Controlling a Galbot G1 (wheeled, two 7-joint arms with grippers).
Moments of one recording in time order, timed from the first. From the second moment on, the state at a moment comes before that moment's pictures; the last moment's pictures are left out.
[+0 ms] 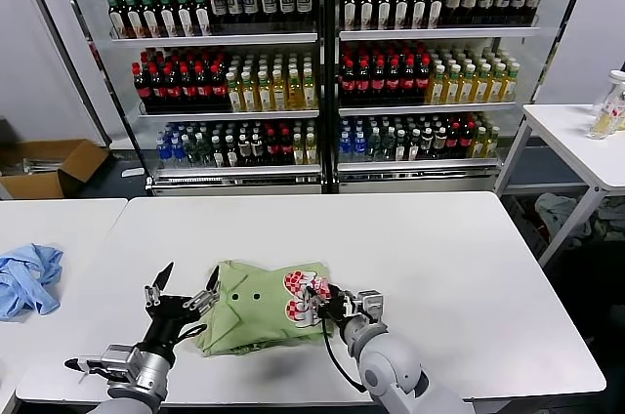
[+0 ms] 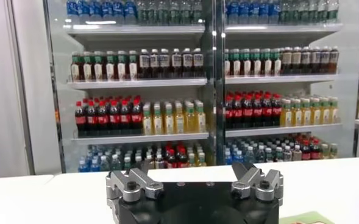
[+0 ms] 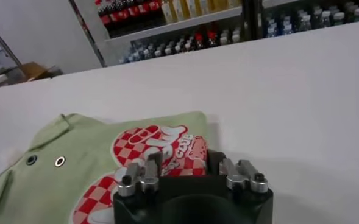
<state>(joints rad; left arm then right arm) 1.53 -1.29 -0.59 -2.16 -0.26 0.22 -0.02 -1.00 1.27 -0.04 1.80 0.73 -0.57 0.34</state>
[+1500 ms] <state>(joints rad) 1.47 -1.29 -0.56 -2.09 -0.06 0.07 0.08 -1.16 1.00 0.33 1.99 0.42 -0.50 0.14</state>
